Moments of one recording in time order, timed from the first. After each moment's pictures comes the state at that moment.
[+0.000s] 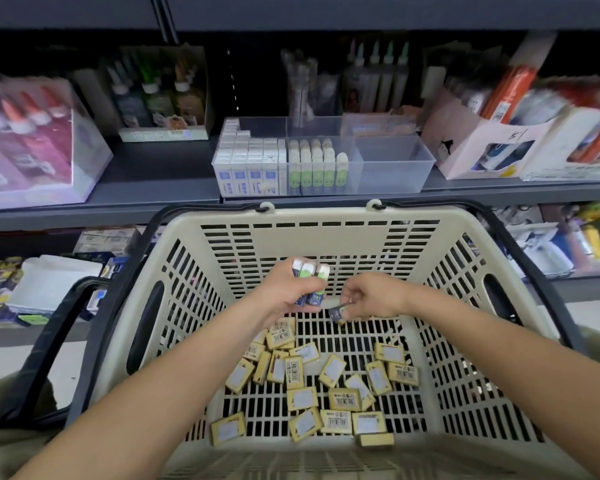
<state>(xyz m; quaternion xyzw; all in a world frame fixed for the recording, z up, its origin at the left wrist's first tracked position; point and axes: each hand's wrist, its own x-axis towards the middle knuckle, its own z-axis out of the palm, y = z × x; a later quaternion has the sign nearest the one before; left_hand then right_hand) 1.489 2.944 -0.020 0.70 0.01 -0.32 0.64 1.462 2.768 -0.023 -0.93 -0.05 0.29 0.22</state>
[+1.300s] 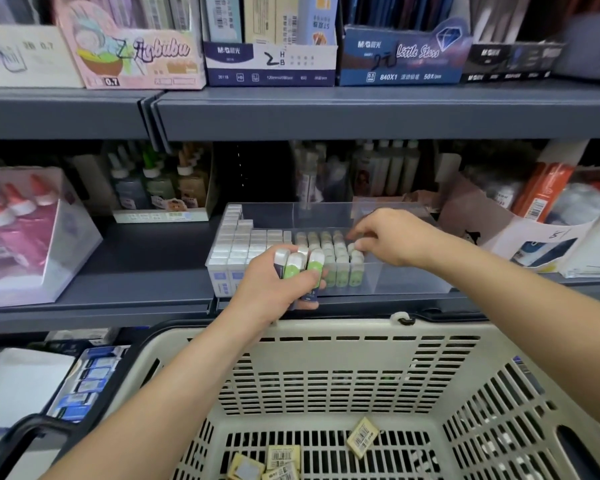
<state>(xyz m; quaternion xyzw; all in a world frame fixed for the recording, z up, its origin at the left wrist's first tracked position) 1.589 2.941 0.059 0.69 -0.10 -0.13 0.71 1.614 2.743 0.105 -0.99 -0.03 0.01 0.10</state>
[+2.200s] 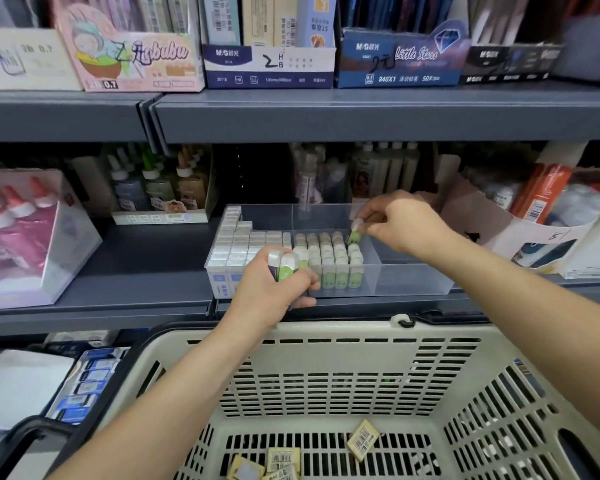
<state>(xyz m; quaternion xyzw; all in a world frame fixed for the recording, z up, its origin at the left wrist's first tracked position) 1.587 2.942 0.055 0.68 -0.09 -0.09 0.72 1.627 2.729 0.103 -0.97 0.01 -0.11 0.22</state>
